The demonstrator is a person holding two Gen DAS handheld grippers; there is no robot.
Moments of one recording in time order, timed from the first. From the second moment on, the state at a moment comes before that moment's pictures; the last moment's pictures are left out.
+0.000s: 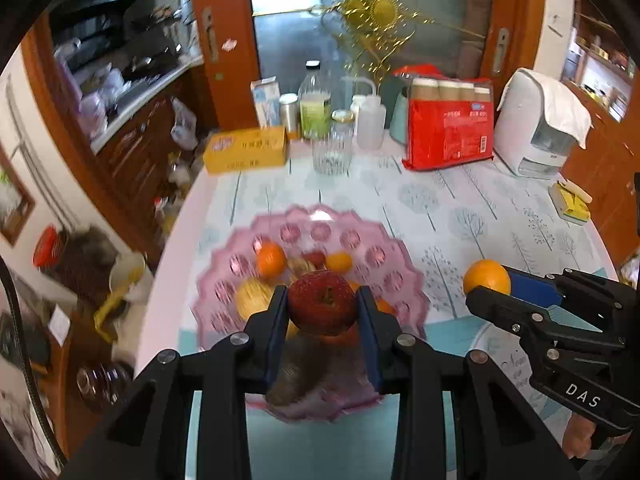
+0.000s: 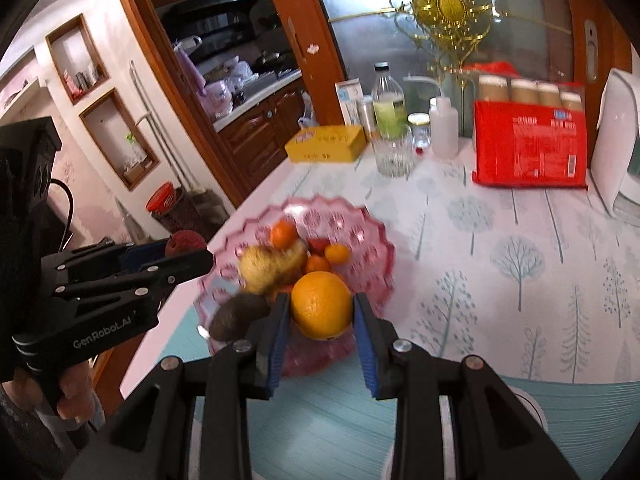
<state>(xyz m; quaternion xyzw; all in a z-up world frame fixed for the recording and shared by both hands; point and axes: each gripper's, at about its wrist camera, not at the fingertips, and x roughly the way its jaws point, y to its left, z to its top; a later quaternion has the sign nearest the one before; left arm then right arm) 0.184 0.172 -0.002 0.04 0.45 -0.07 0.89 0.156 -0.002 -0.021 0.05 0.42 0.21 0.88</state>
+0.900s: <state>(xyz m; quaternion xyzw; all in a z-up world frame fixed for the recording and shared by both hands) 0.294 0.181 -0.098 0.07 0.54 -0.15 0.83 0.239 0.053 -0.091 0.05 0.51 0.08 0.86</state>
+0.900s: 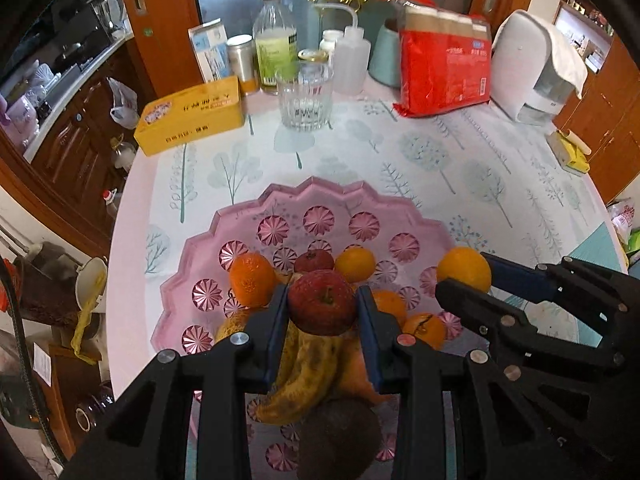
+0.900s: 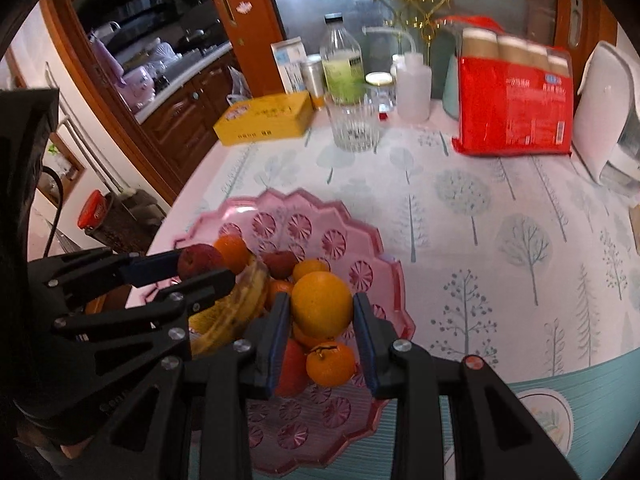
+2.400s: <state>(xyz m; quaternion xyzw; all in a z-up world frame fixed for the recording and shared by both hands) 0.261 0.224 -0.092 0.02 0.54 -0.10 0.84 0.213 0.050 -0.090 0.05 0.52 0.05 0.85</state>
